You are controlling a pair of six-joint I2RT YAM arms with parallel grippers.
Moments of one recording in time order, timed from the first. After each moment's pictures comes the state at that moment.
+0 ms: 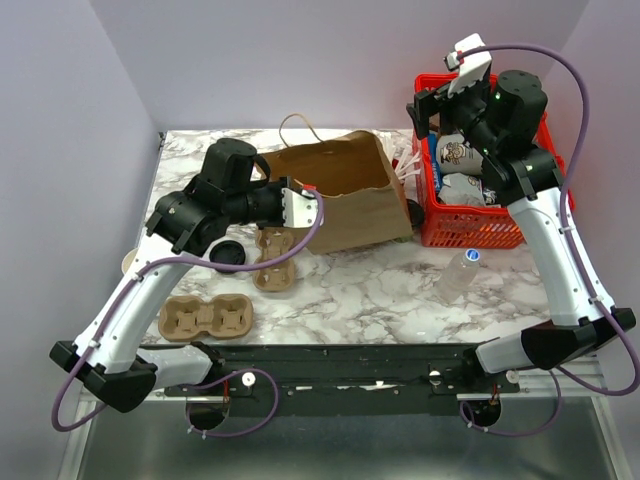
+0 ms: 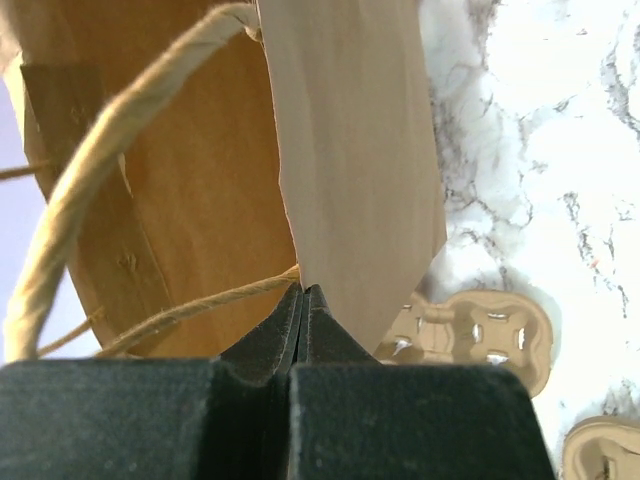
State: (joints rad) left arm -0.58 1.22 1.57 -0.93 0.45 1.01; right arm 0.33 1.43 1.79 -0.41 -0.09 -0.27
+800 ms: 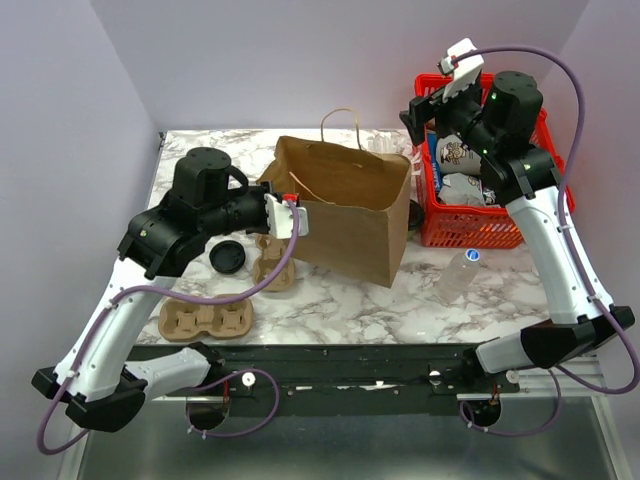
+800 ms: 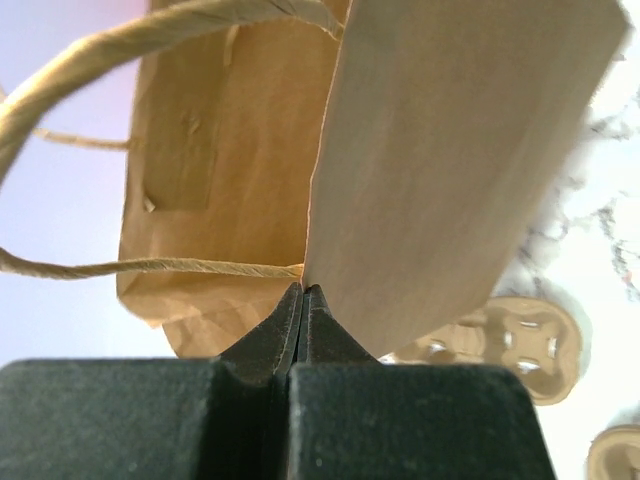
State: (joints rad) left arm -0.58 1.10 1.58 -0.91 0.43 1.01; right arm 0.33 1.43 1.78 -0.43 -0.17 -0.27
